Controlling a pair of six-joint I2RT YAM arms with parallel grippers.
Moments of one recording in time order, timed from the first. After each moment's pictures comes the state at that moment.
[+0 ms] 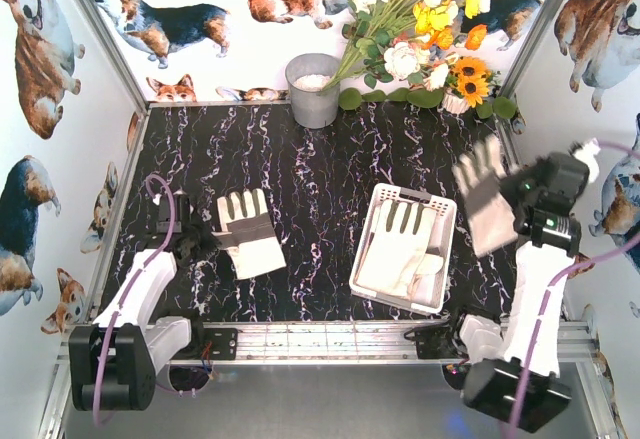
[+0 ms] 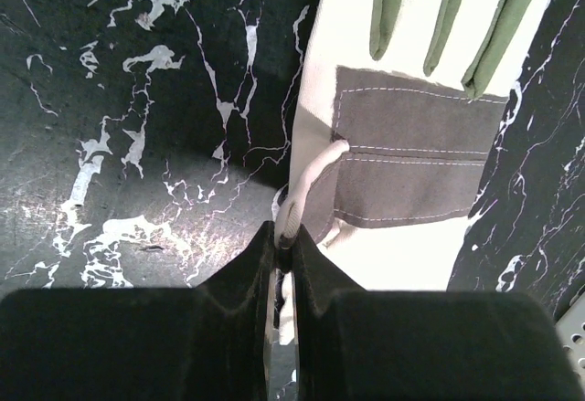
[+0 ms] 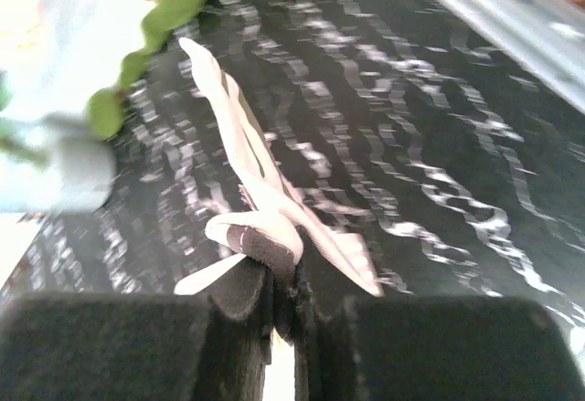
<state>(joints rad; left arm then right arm) 0.02 1.01 0.50 -0.44 0.10 -0.62 -0.46 0.87 0.96 -0.62 -0.05 0.60</state>
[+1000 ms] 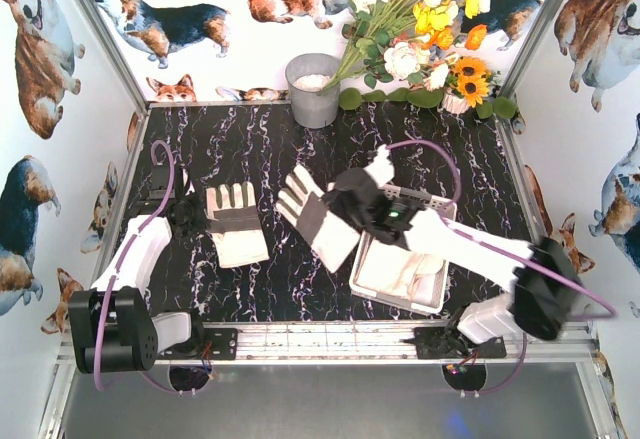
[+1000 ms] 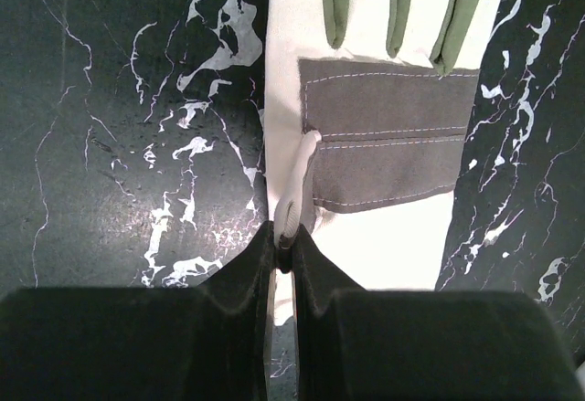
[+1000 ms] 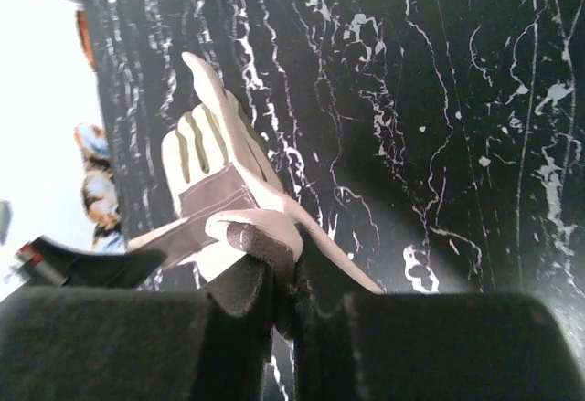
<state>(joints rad) 0.07 1.21 0.77 -0.57 0.09 -0.36 0.85 1.34 0.99 -0.25 0.38 1.19</state>
